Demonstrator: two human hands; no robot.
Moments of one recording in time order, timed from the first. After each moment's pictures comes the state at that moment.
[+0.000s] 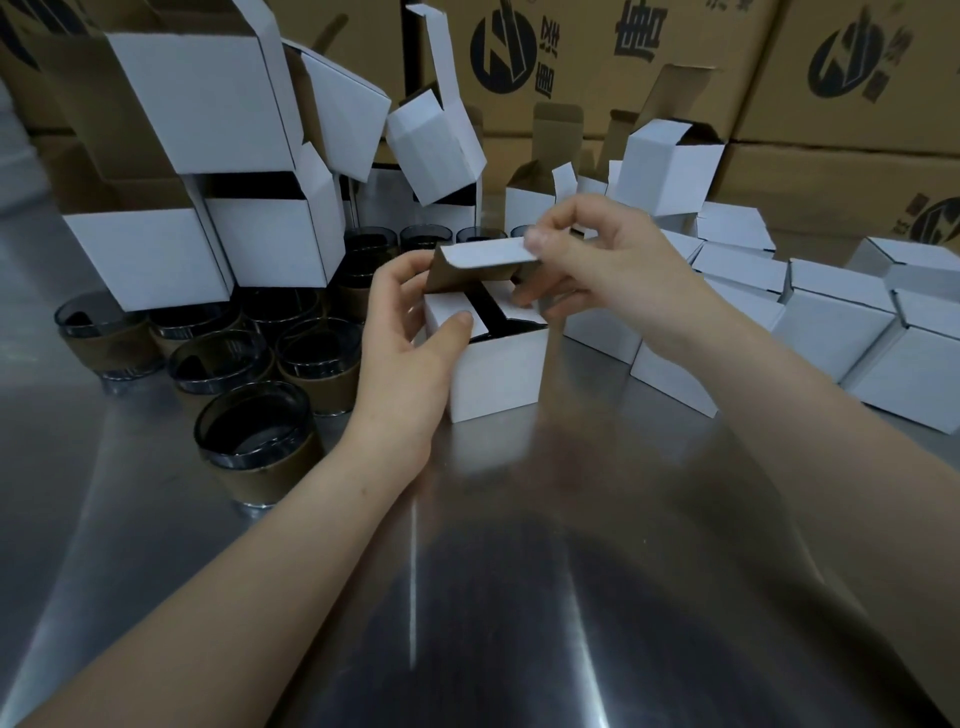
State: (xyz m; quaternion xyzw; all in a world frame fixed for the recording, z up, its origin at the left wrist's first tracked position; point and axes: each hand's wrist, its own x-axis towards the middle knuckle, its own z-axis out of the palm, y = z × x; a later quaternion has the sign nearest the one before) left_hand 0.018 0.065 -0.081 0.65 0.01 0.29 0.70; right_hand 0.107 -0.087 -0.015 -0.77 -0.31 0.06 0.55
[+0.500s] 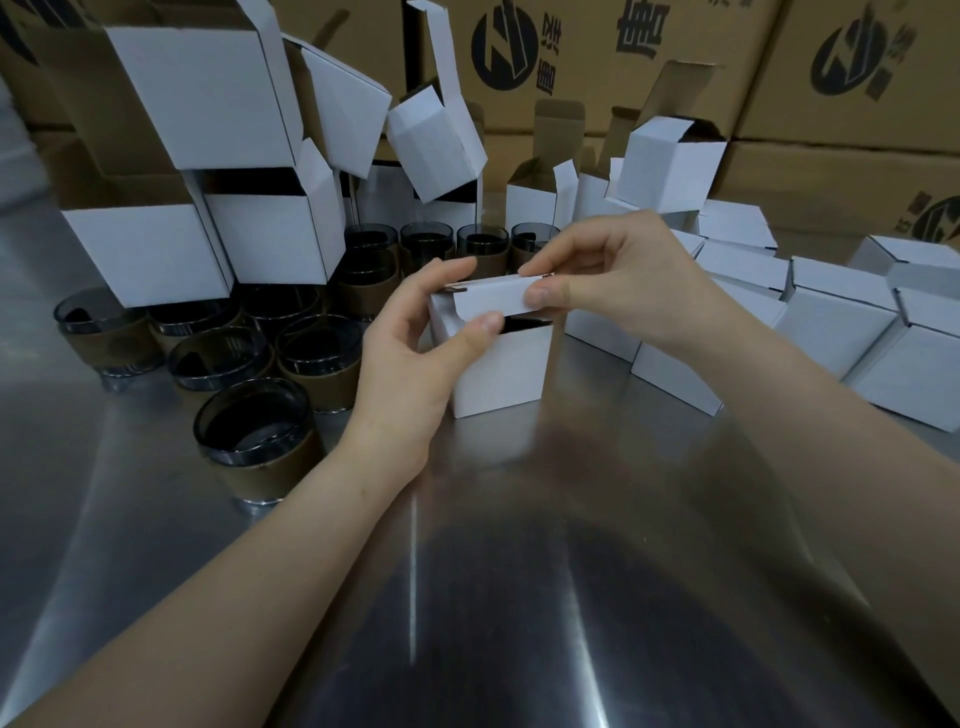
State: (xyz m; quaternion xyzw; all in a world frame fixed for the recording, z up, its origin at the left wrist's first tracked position) left_hand 0.014 0.067 -0.087 0.66 -0.04 0.27 0.70; right_hand 0.110 -0.095 -0.018 -0.77 -0.38 0.01 0.51
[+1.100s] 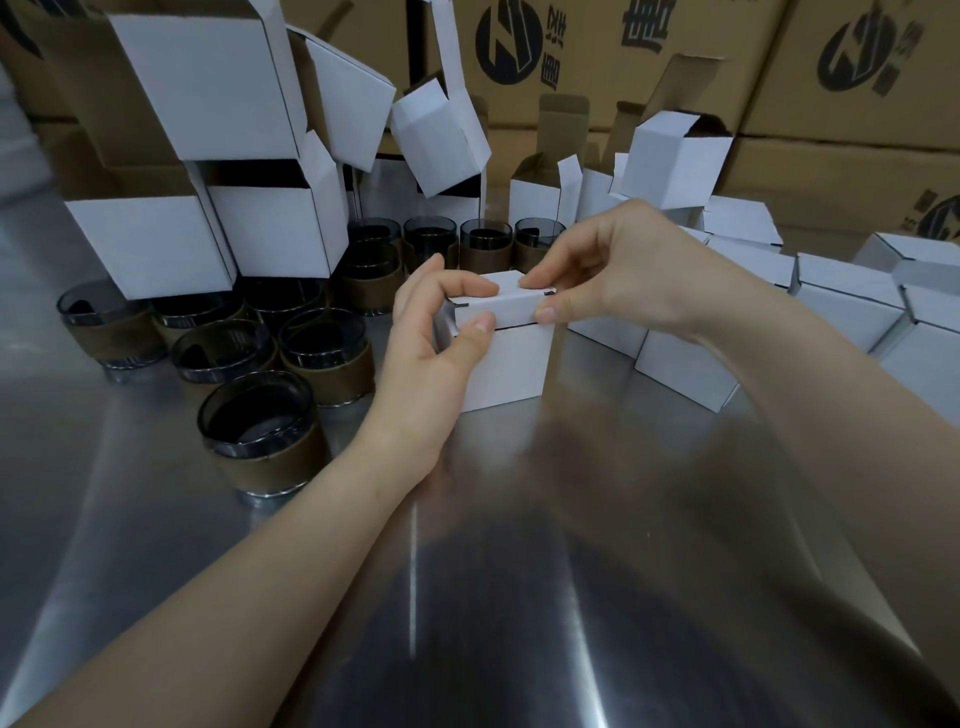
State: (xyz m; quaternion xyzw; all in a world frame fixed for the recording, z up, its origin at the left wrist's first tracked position) left_hand 0.013 0.060 -0.086 0.71 -0.01 0.26 0.65; right_hand 0.105 -0.093 -0.003 -0.84 -0.37 0.06 0.40
